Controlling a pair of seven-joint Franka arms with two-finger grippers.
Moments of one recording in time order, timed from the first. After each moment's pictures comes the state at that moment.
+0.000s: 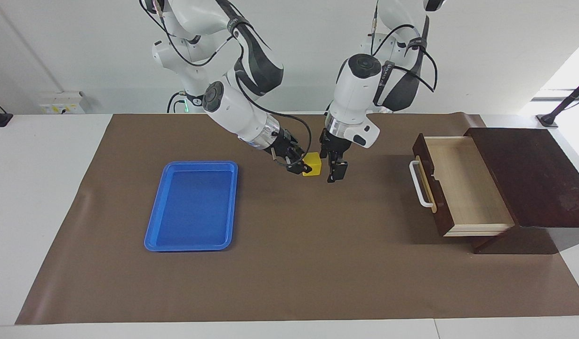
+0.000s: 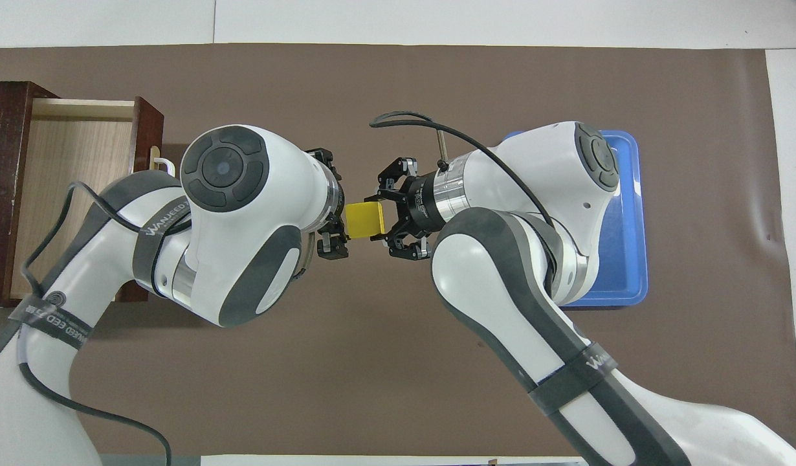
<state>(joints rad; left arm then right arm) -0.41 0.18 -0.20 -1.78 -0.04 2.10 -2.22 0.43 0.25 0.06 -1.78 0.76 2.20 1.50</state>
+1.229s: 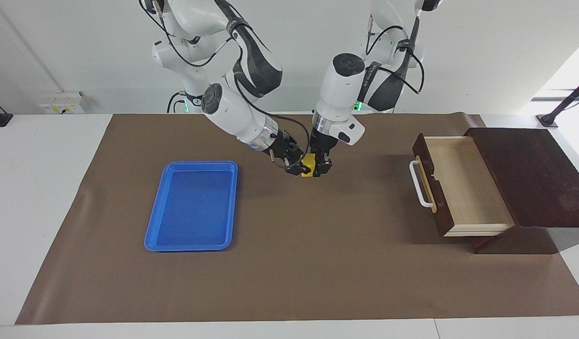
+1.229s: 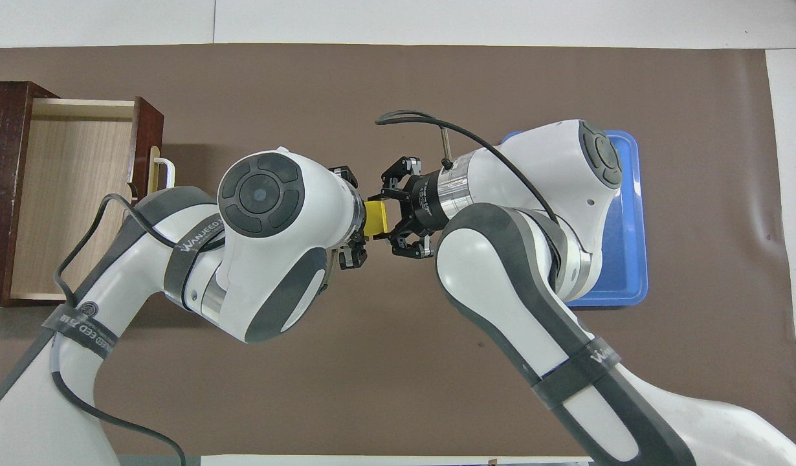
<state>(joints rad) -0.45 0.18 -0.19 -1.80 -0.04 2.13 -2.23 0.43 0.25 0.06 -1.78 0.77 2.19 1.50</state>
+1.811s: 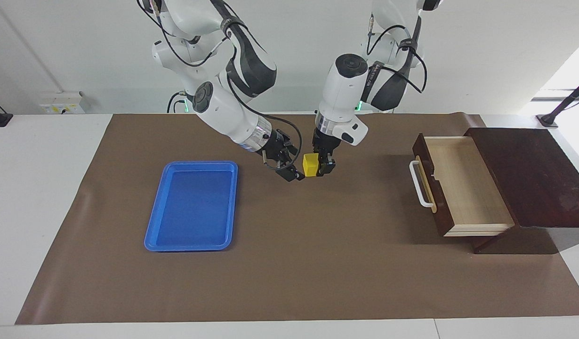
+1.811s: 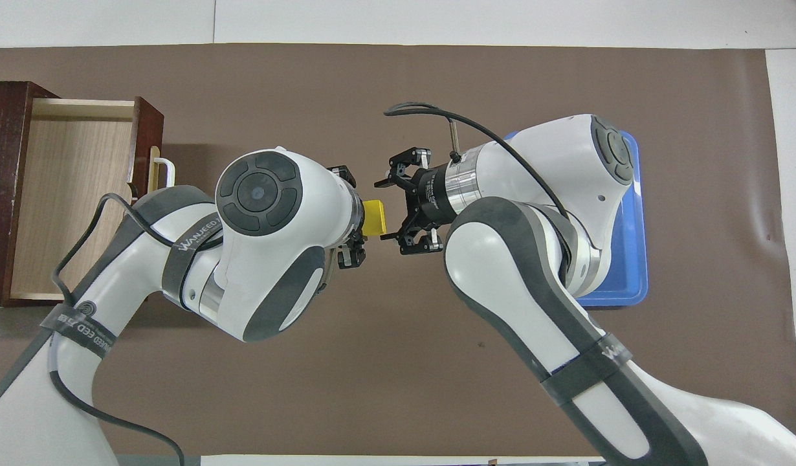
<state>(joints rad) -0.44 0.17 -0.18 -1.78 -0.04 2.06 -2.23 0.41 0.25 0.05 -1.76 0.77 2.19 1.52</state>
